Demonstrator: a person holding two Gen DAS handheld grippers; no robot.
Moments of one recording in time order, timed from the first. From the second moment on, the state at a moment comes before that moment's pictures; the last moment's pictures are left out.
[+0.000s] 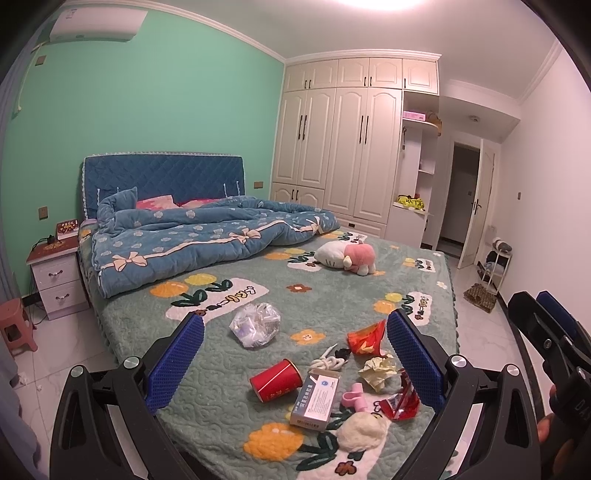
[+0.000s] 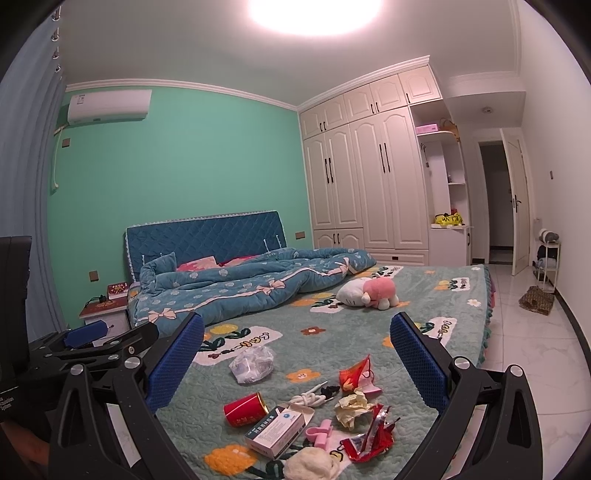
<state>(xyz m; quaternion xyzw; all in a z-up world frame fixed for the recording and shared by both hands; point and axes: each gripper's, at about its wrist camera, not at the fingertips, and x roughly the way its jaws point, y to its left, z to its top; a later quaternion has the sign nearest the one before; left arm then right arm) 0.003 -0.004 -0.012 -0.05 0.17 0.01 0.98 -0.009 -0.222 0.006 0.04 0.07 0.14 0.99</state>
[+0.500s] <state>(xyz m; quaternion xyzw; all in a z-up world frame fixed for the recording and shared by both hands) 0.003 -0.007 -0.017 -0.05 0.17 0.01 0.98 -0.009 -0.224 0.000 0.05 0.07 0.14 0.99</state>
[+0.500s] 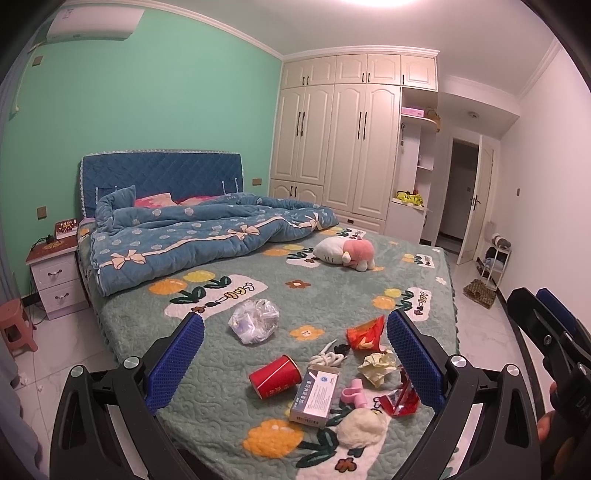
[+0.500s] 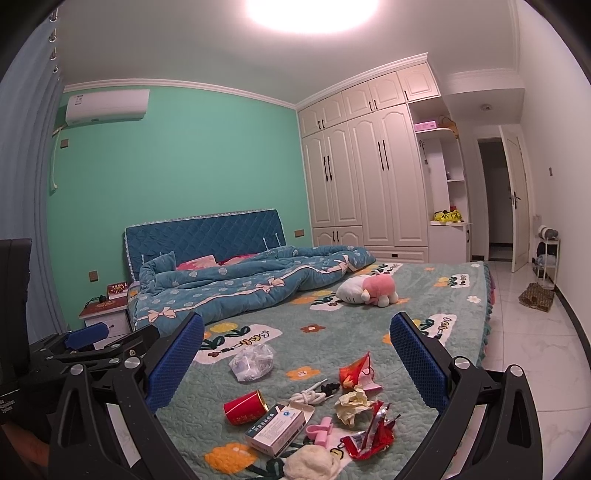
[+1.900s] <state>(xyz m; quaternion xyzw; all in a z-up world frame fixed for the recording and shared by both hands) 0.025 -0.013 -0.014 -0.03 0.23 -0.02 0.97 0.011 -0.238 -0.007 0.03 0.11 0.12 0.99</state>
